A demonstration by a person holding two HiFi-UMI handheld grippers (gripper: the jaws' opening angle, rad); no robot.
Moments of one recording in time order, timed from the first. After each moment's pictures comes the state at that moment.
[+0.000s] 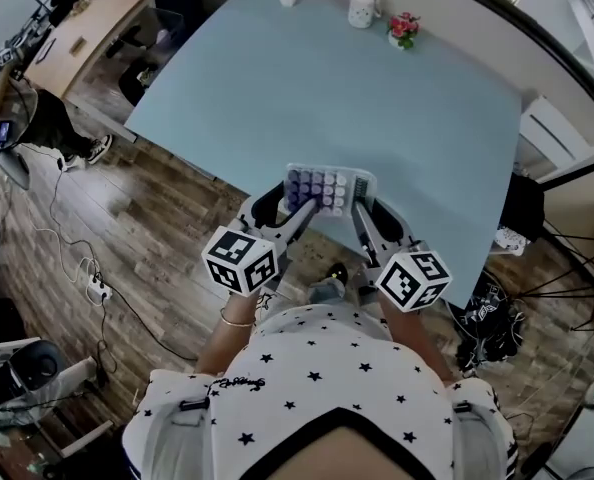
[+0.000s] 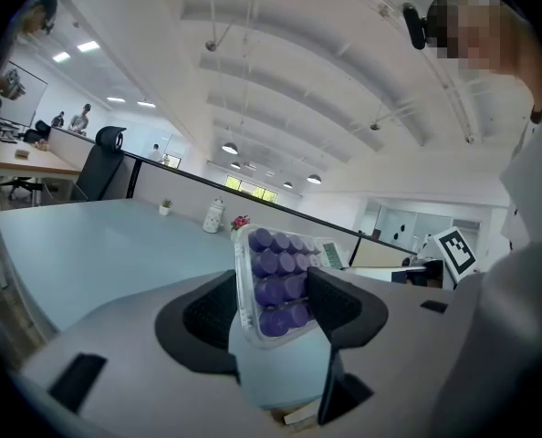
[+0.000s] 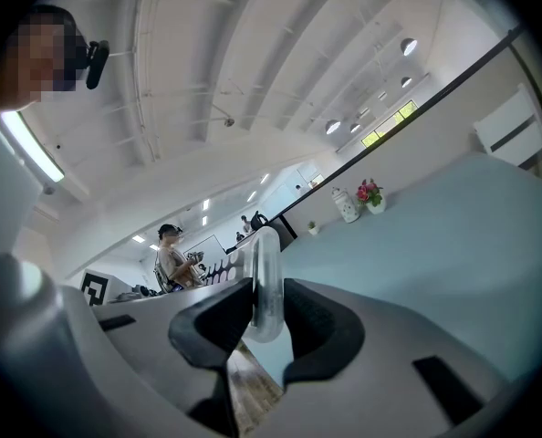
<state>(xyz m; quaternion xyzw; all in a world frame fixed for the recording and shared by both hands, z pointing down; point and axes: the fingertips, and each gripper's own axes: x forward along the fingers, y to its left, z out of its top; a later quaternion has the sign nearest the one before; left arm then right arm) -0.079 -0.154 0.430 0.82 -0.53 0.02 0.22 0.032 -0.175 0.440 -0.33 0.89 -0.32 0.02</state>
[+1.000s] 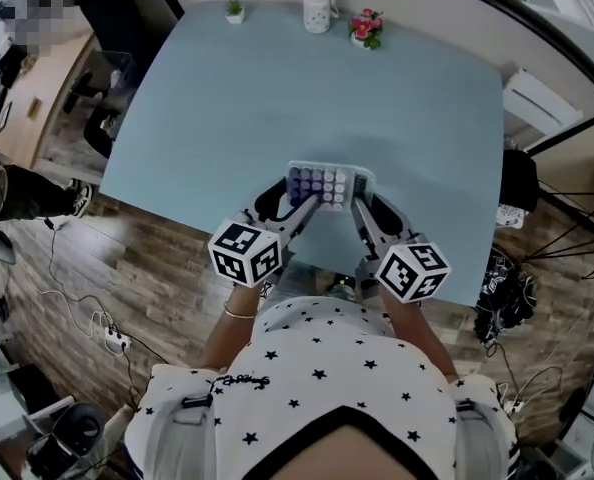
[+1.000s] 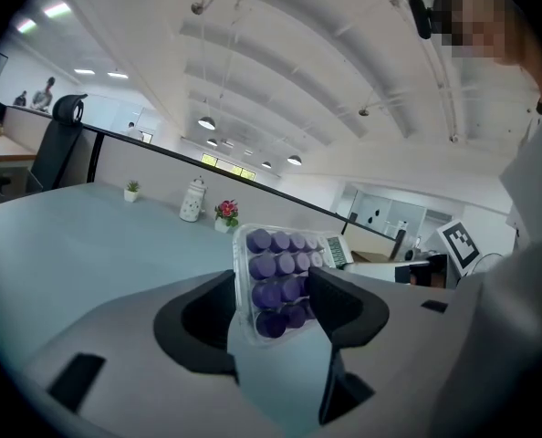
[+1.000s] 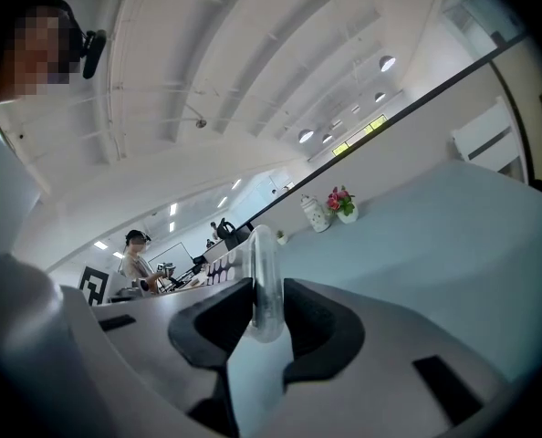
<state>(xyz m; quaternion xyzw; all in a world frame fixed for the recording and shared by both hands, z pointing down) -0.082 -0.268 0.455 0.86 -0.44 0.07 0.25 0.029 -0.264 0.459 -0.42 0.84 -0.33 0.02</state>
